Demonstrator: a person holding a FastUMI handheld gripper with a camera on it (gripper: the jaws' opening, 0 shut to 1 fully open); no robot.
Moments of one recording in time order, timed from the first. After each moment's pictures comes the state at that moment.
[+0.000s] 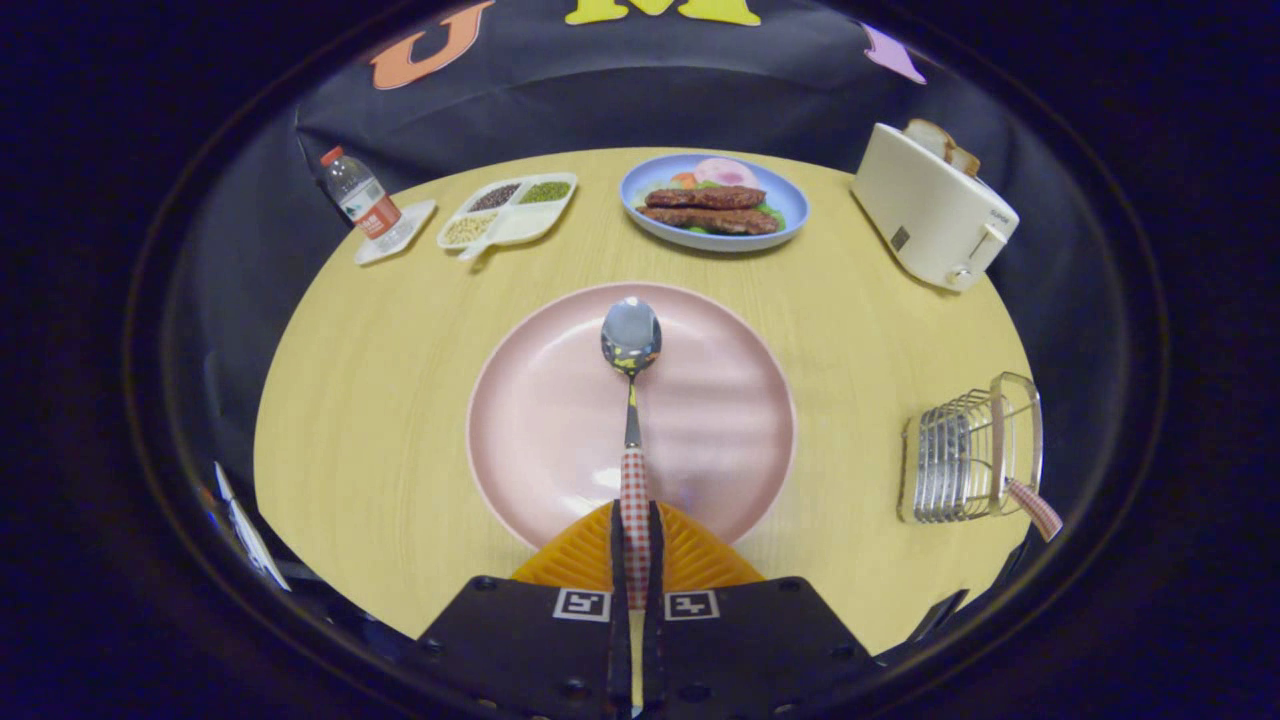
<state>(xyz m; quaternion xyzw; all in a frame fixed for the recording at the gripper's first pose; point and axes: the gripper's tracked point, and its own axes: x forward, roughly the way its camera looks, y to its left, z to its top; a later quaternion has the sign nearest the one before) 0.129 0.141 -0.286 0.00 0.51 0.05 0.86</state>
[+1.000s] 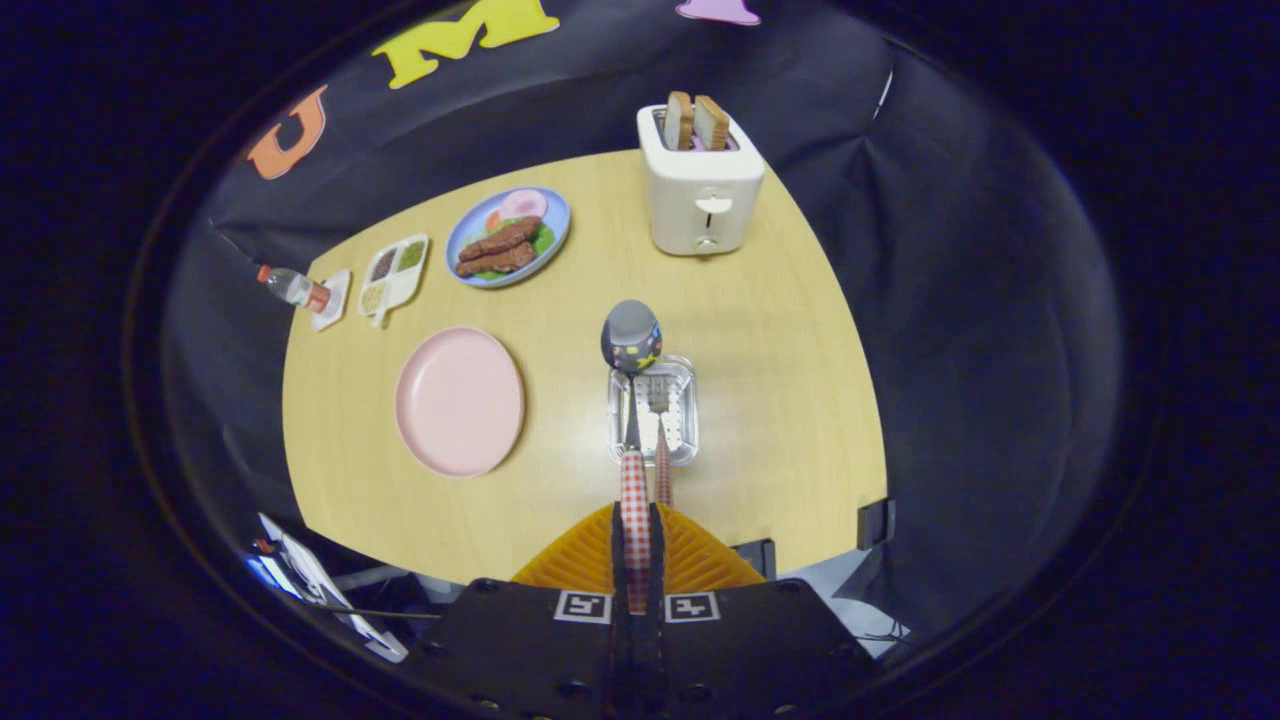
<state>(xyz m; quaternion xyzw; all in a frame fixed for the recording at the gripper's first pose) 0.061 -0.074 -0.149 0.06 0.60 -0.03 0.80</state>
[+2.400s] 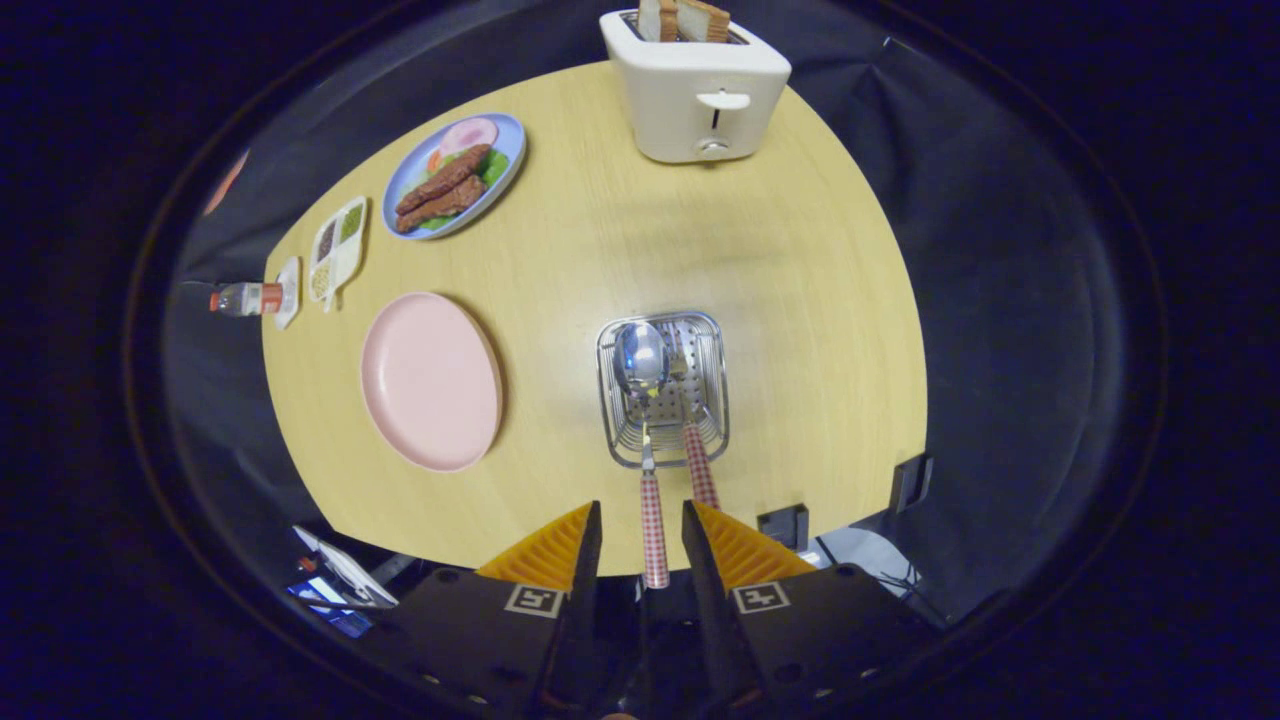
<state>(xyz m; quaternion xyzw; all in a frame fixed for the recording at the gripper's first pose) 0.095 -0.063 -0.189 0.10 0.70 -0.05 0.71</state>
